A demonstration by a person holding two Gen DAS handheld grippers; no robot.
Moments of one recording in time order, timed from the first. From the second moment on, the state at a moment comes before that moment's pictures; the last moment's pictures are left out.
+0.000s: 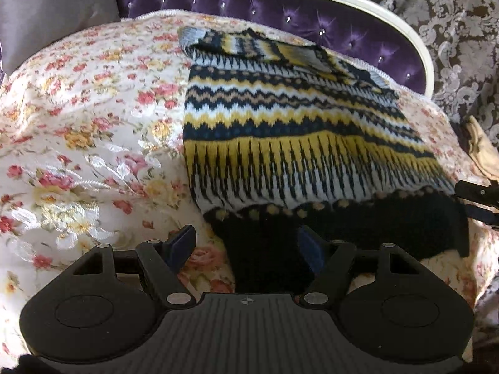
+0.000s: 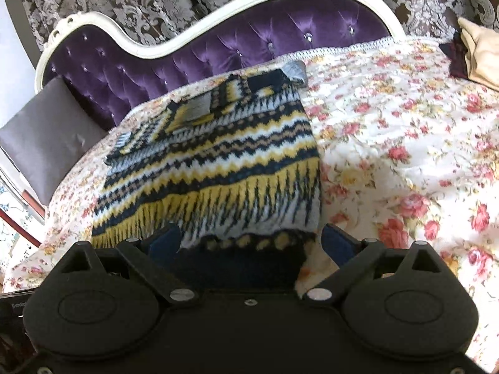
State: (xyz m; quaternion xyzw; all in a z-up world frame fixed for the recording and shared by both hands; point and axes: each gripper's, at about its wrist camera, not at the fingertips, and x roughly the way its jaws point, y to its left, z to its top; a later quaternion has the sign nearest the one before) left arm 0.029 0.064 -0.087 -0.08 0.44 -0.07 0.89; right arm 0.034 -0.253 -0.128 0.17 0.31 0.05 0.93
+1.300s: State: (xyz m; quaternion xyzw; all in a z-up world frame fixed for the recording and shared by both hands) left arm 0.080 0.093 -0.019 -0.20 0.32 -0.14 0.92; right arm 0.063 -0.265 -0.083 0.29 0.22 0.19 0.91
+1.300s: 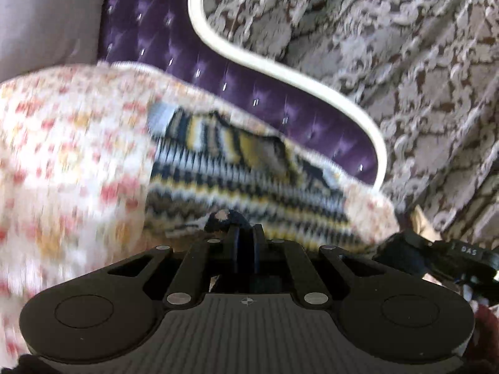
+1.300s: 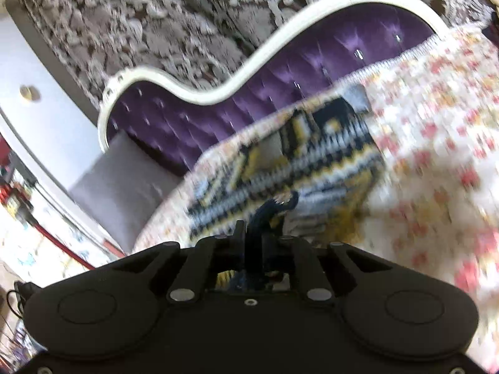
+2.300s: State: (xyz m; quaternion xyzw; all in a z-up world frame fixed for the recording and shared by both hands) left arm 0.280 0.113 -0.023 -0.08 0.31 -0.08 0.94; right arm 0.284 -0.309 -0.095 0.26 0.21 0.07 0.94
